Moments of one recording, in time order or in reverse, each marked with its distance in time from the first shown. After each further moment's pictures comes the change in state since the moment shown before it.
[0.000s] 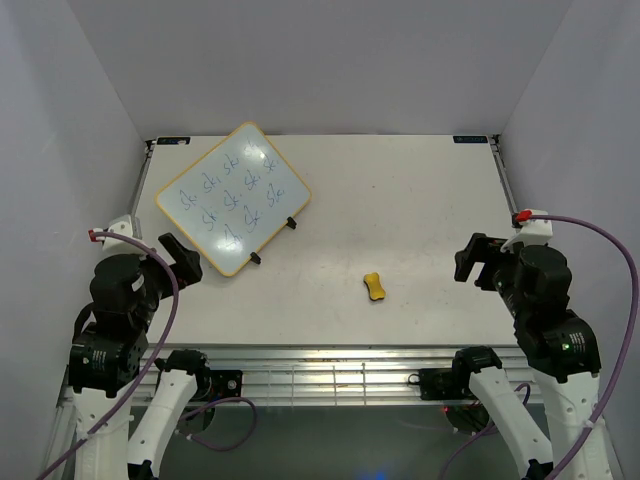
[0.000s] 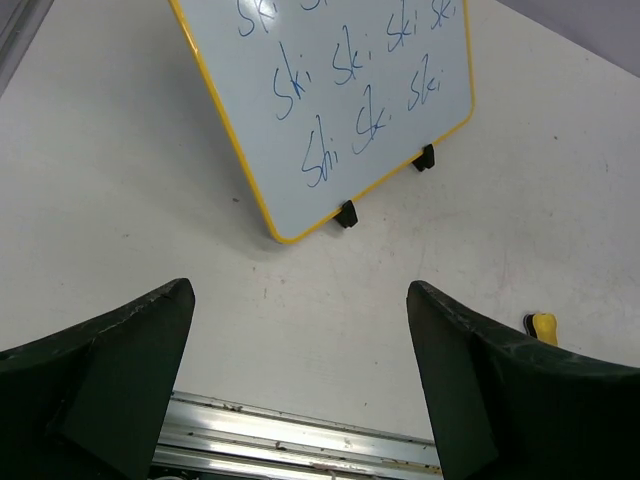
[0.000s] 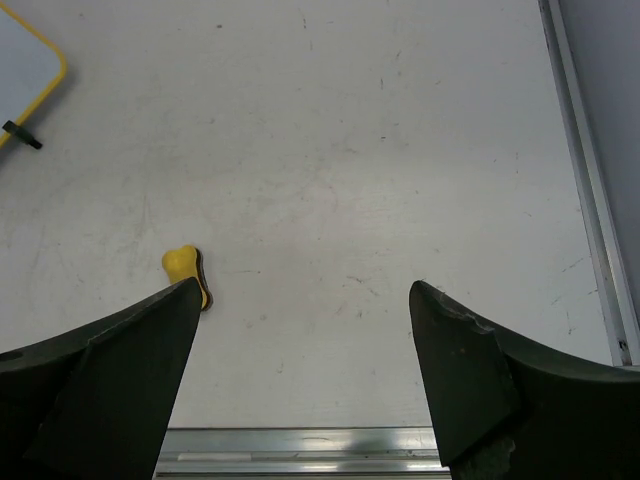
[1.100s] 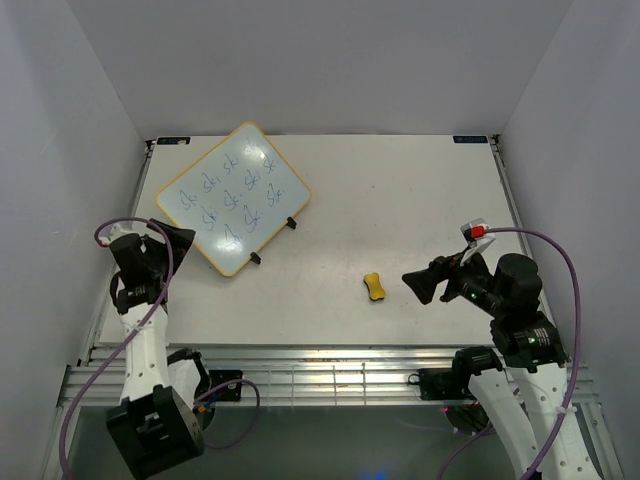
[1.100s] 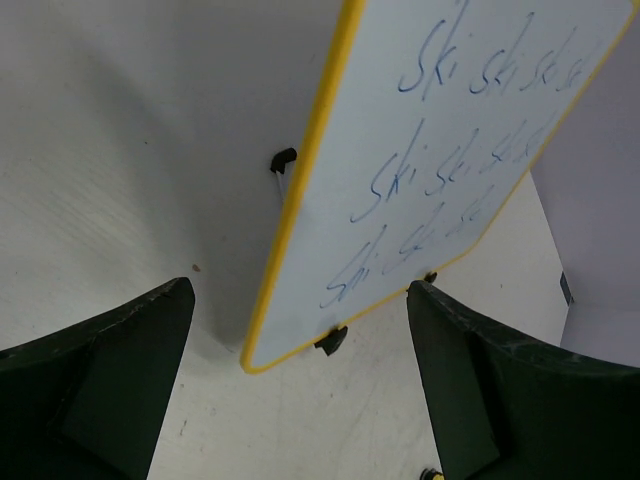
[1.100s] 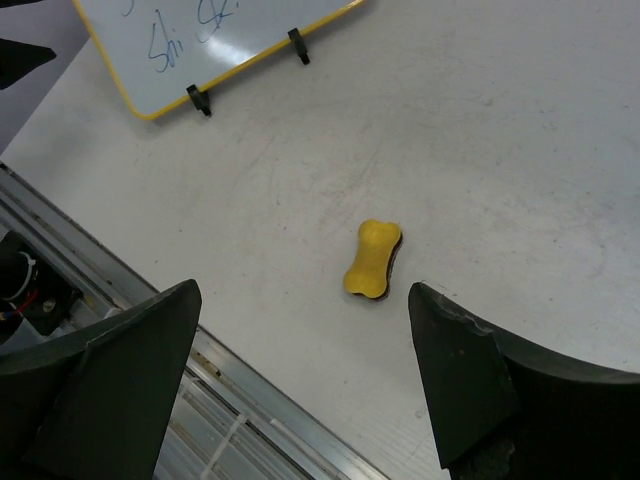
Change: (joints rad) left arm 0.456 0.309 -0.530 0.735 0.412 -0.334; right arm 0.000 -0.087 -0.334 0.342 -0.621 -0.004
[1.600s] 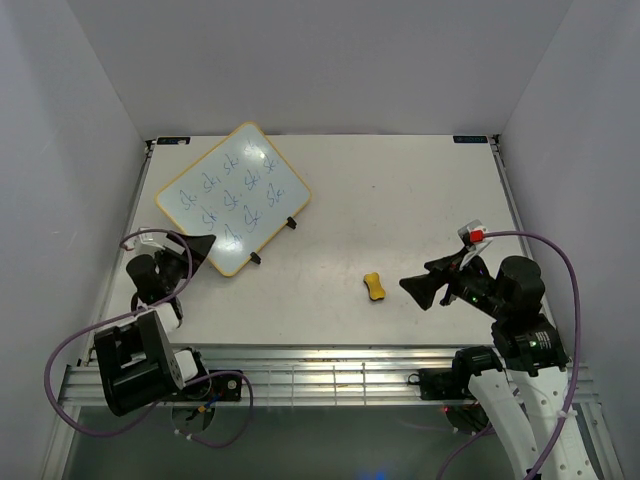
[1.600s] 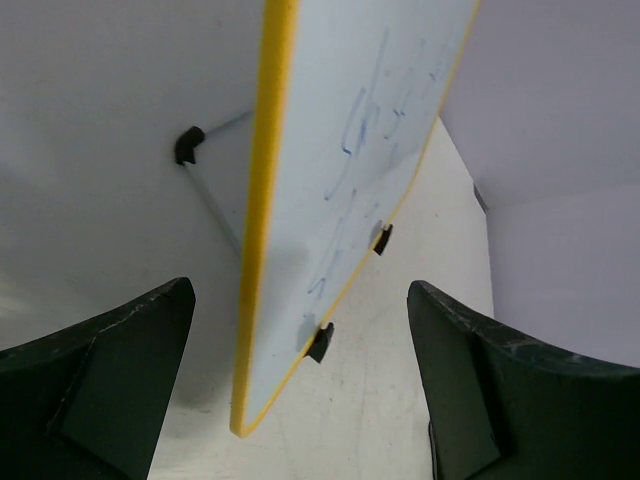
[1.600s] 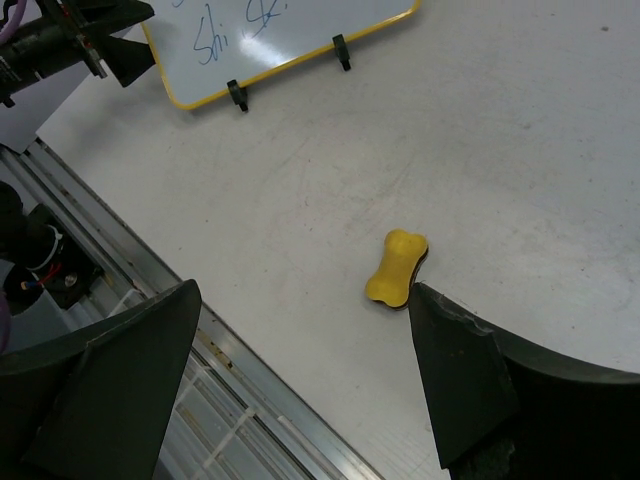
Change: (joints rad) left arm 0.068 0.378 -0.338 0.928 0.320 -0.069; right arm 0.000 -0.023 -0.005 0.016 -0.107 -0.027
